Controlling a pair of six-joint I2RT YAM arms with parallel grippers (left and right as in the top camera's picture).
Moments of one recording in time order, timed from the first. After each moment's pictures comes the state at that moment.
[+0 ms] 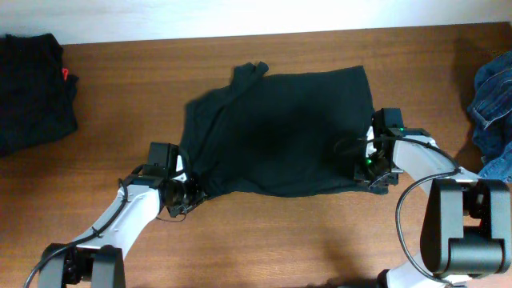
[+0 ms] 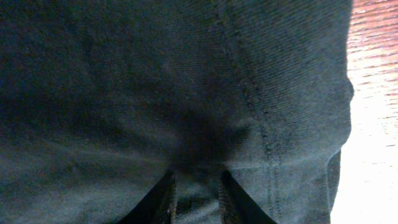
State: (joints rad) left arm -0.14 1.53 0.71 -0.50 0.37 -0.62; right arm -0.07 1.75 0.96 -0.75 -0.05 0.13
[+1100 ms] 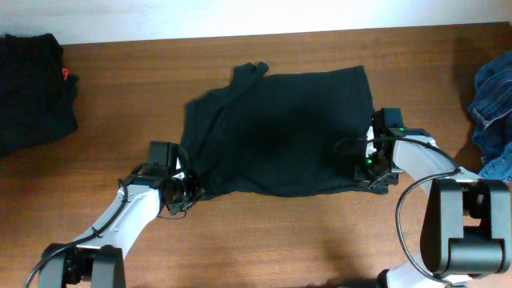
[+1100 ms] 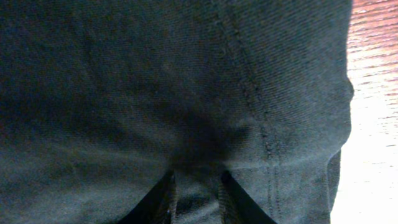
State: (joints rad) left arm -0.14 1.53 0.71 -0.47 0.32 -0.68; right arm -0.07 1.75 0.96 -0.75 -0.05 0.13
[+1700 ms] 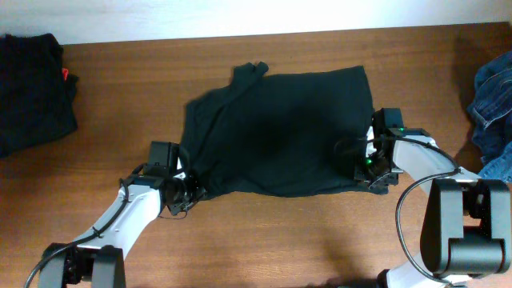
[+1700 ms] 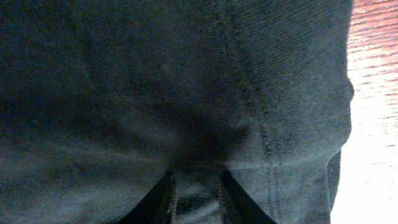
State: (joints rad) left arm -0.16 1.53 0.71 -0.47 0.33 -0.69; right arm -0.07 1.75 0.96 -0.75 -0.05 0.13
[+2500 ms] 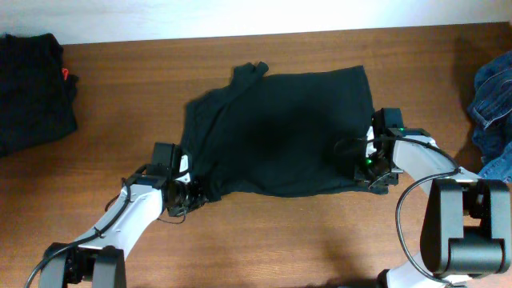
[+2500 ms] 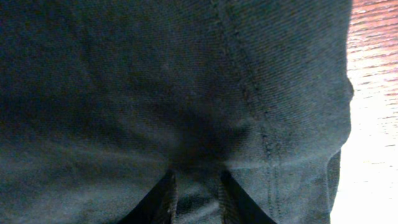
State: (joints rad) left arm -0.17 1.53 0.72 -0.54 0.33 -0.46; right arm -0.07 1.75 0.96 -0.75 -0.05 0.13
